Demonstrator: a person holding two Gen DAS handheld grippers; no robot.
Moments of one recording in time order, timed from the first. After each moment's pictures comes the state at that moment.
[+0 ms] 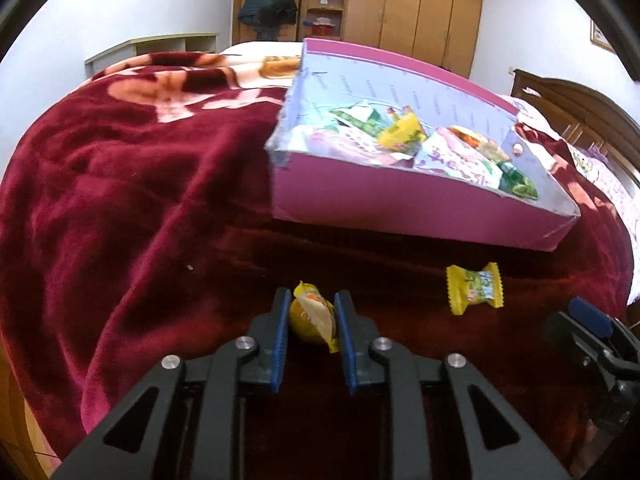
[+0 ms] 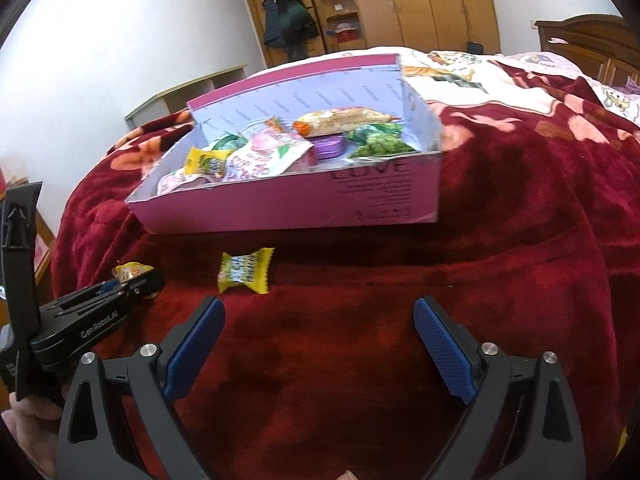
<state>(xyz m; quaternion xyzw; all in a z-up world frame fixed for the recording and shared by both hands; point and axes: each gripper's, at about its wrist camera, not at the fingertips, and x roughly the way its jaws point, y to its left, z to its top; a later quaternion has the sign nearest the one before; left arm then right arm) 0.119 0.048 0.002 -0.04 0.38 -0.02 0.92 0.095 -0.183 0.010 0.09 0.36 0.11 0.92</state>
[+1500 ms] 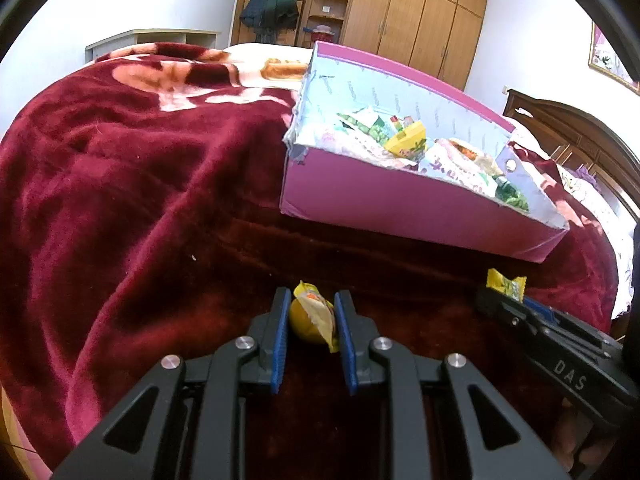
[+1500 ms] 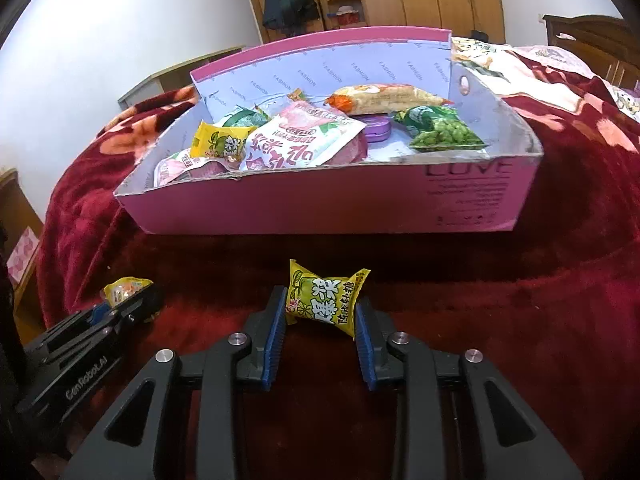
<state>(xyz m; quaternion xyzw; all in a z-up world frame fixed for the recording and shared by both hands) 0.116 0.063 -0.003 -0.08 0.37 -0.05 0.93 0.123 -0.146 0.000 0.08 0.39 0.09 0.91</state>
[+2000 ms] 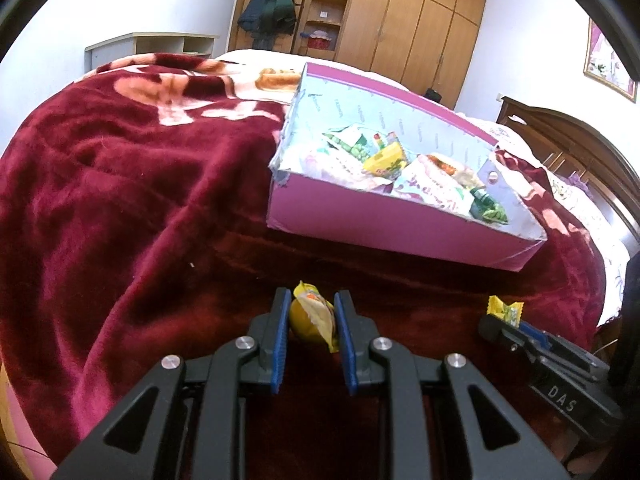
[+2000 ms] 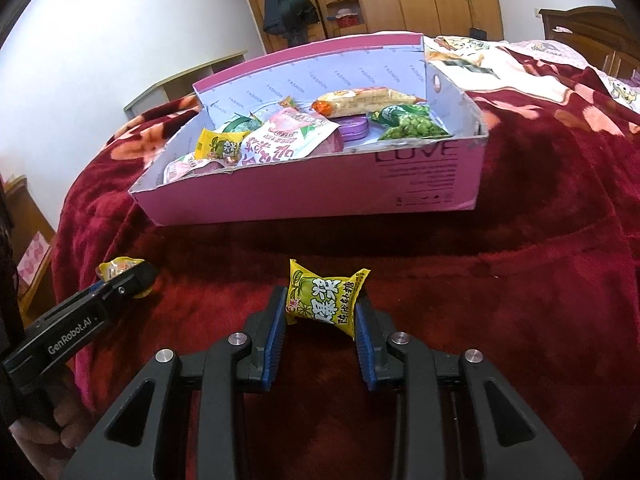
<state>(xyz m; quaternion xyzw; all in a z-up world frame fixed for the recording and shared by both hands) 0.104 0.059 0.018 -0.09 0.36 -0.06 0.93 0.100 -0.167 0.005 0.09 0.38 0.10 0.91</state>
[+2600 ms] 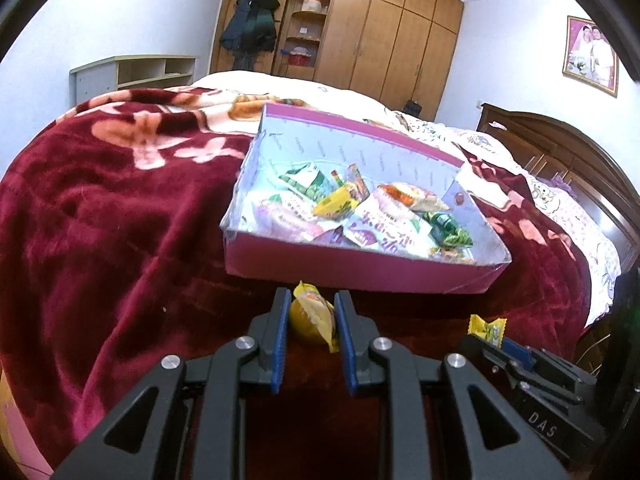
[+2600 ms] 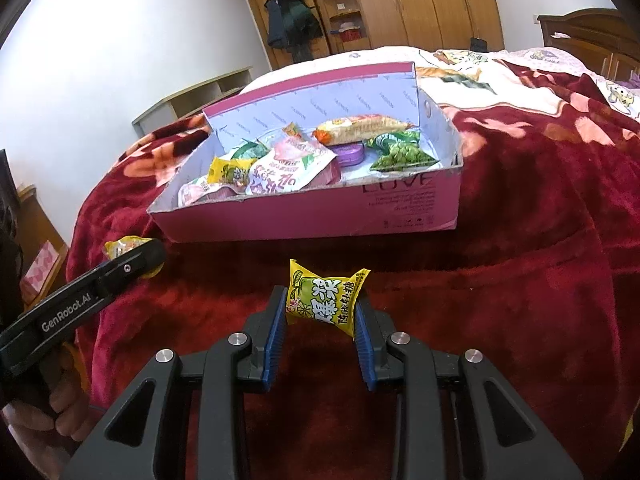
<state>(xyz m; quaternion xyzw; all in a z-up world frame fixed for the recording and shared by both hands) 0.107 0.037 0.052 -0.08 0.32 -0.08 0.94 0.088 -0.179 0.025 0.10 0.35 0.11 0.92</state>
